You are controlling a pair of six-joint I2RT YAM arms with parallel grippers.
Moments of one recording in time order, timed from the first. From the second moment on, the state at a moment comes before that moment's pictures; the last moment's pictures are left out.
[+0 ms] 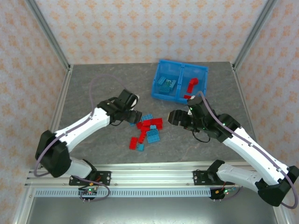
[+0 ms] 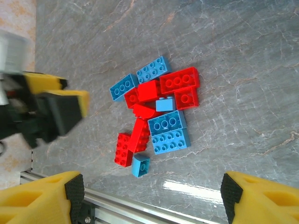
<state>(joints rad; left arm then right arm) -0.57 1.46 1.09 -0.75 -0.10 -0.19 0.71 0.98 1.07 -0.89 -0.07 0.87</state>
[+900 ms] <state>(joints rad) -0.51 1.92 1.27 -0.80 -0.04 0.13 0.71 0.94 1.07 -0.89 -0.06 0.87</state>
